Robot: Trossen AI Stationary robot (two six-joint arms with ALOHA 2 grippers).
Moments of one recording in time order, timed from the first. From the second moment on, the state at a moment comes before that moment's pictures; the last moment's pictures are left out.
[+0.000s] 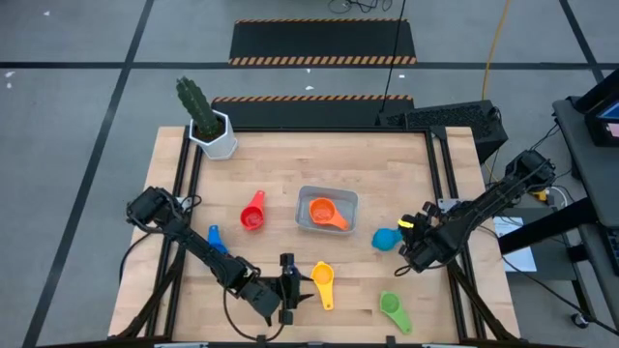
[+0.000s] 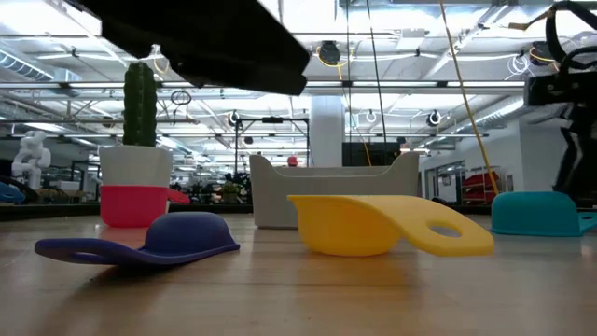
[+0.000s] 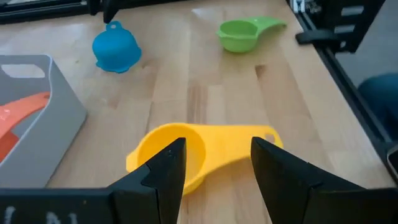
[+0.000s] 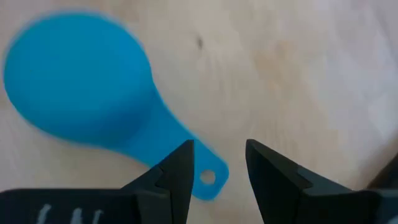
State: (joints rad) left arm -0.64 1.90 1.08 0.22 -0.56 -0.25; right arm 0.66 1.22 0.56 -1.03 0.49 1.17
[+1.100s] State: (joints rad) left arm -0.71 1.59 1.09 -1.31 -0.22 -1.64; right arm 0.71 1.22 0.55 -0.89 0.38 1.13
